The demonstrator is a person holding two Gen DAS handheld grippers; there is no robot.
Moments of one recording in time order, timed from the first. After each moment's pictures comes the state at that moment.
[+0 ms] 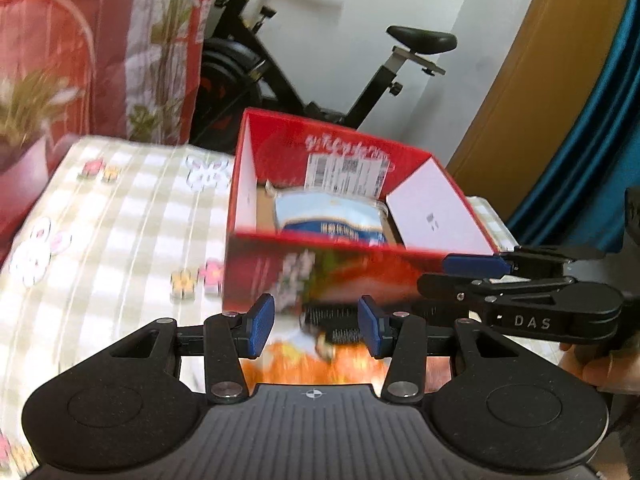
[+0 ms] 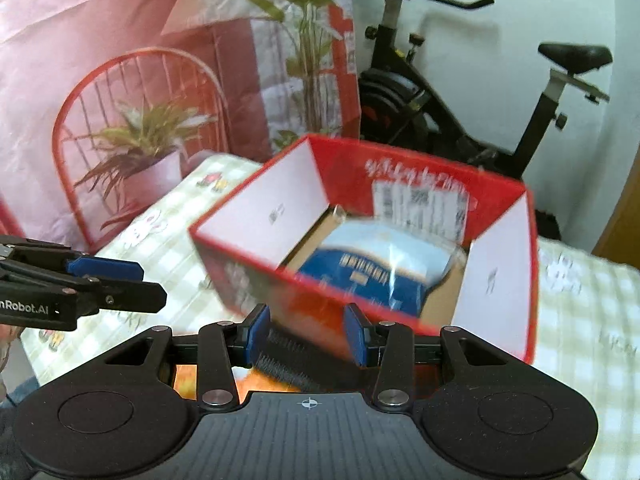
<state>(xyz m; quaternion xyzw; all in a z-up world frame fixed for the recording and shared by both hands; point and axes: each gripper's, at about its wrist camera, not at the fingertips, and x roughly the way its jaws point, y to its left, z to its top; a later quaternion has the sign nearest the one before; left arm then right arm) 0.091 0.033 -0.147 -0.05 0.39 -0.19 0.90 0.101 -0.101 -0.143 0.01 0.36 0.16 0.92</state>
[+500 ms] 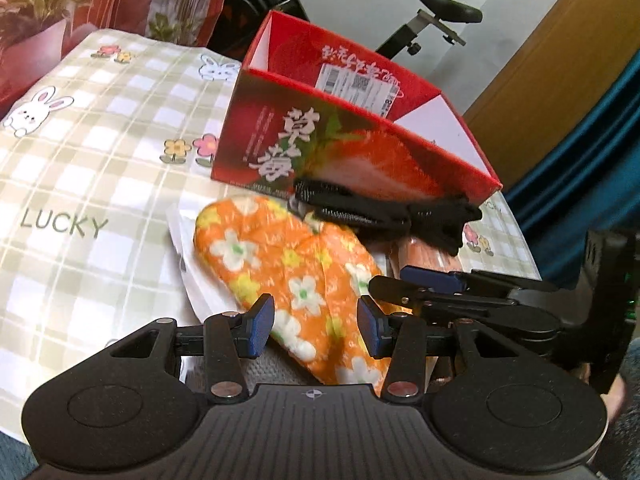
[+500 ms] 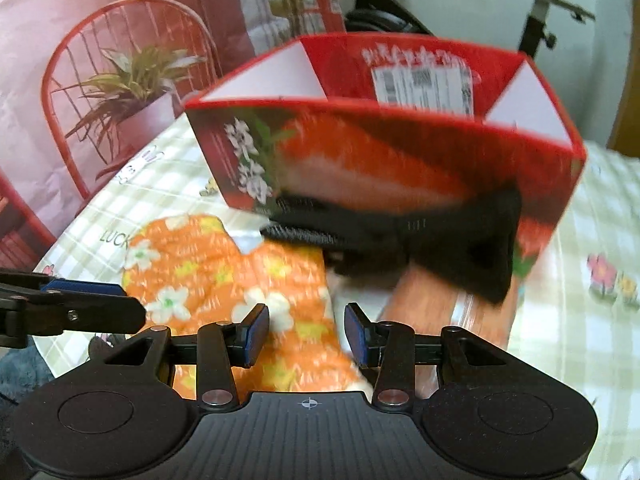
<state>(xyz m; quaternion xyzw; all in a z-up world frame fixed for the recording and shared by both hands) 0.046 0.039 -0.207 -0.12 0.45 -0.18 0.86 0.056 -0.090 -0.233 0.06 0.41 0.15 0.90</state>
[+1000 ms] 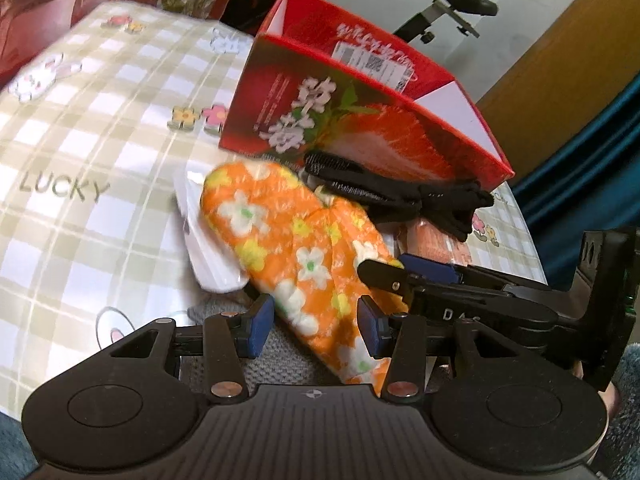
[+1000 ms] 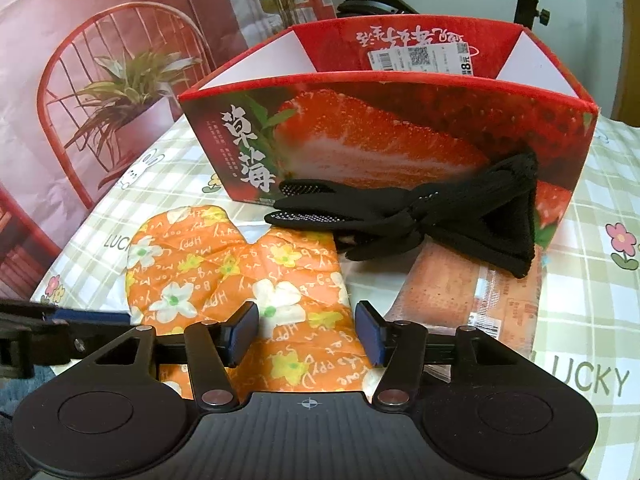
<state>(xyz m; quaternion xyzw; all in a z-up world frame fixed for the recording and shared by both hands) 0.043 0.041 -0.227 -0.15 0.48 -0.17 0.85 0.060 -0.087 -0.245 0.09 0.42 0.15 0.89</state>
